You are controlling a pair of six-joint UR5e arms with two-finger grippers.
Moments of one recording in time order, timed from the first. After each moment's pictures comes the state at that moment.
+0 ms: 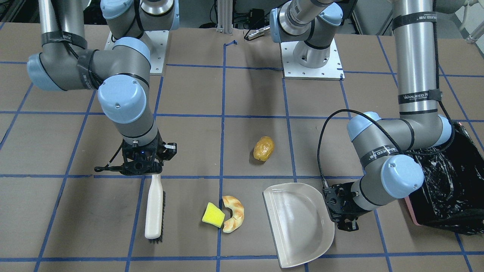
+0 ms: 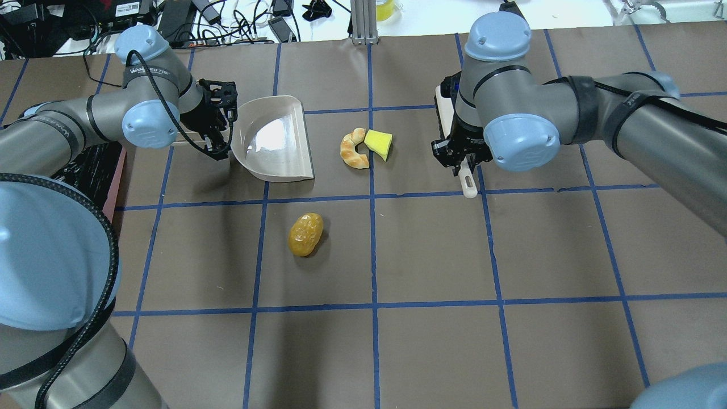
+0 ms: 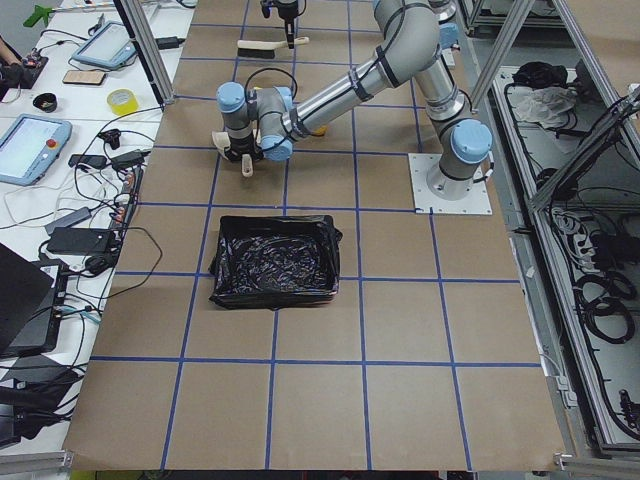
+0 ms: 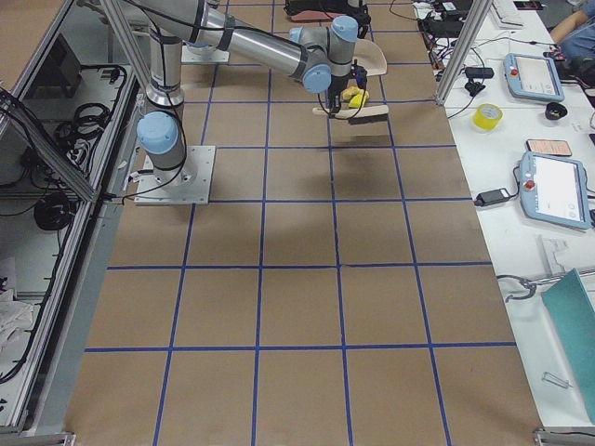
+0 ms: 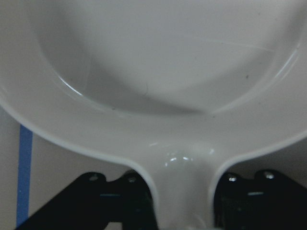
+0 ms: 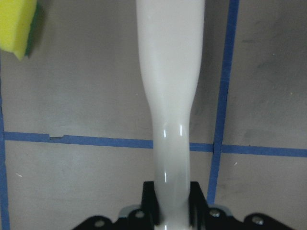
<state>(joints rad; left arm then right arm) -1.40 -2.17 -1.57 -0.98 1.47 1.57 1.71 -1.25 1.74 -2.03 -1.59 0.06</state>
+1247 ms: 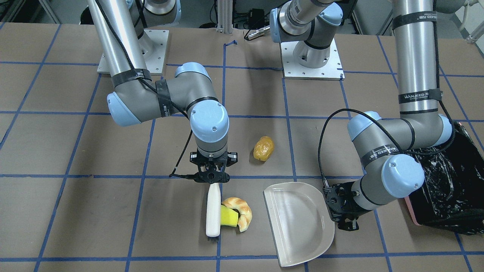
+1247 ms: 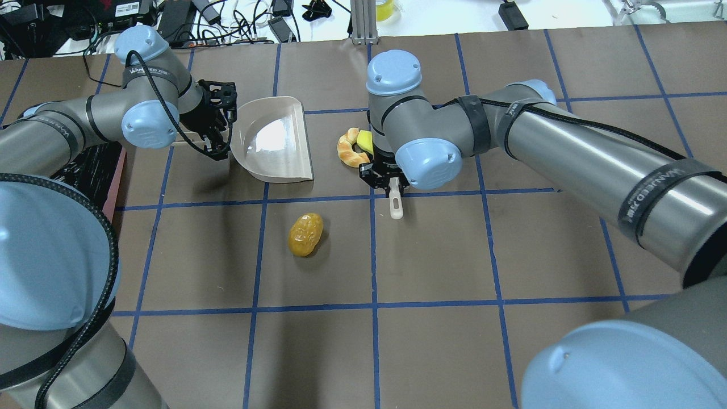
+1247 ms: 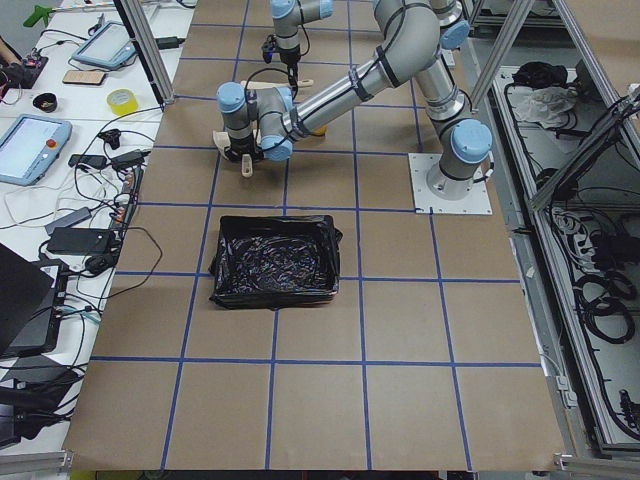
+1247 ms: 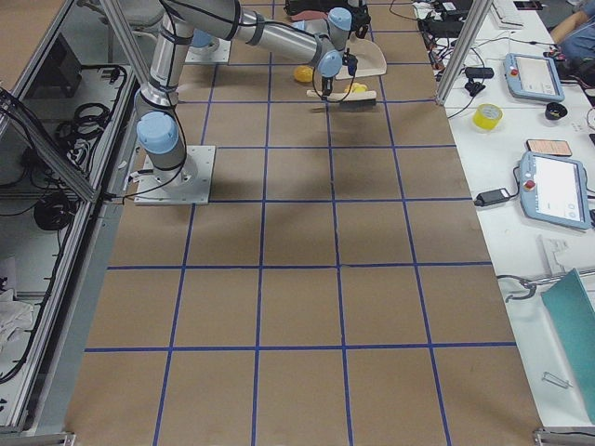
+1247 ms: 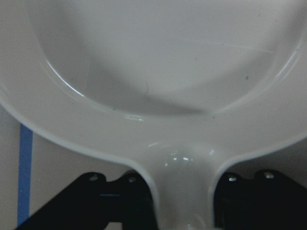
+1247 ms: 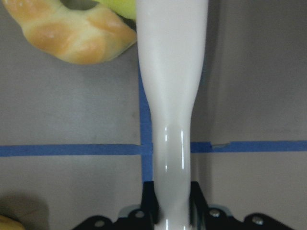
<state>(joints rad) -1.40 -2.17 -1.57 -0.98 1.47 1.58 1.94 -1.02 1.57 -2.04 -1.53 0.40</state>
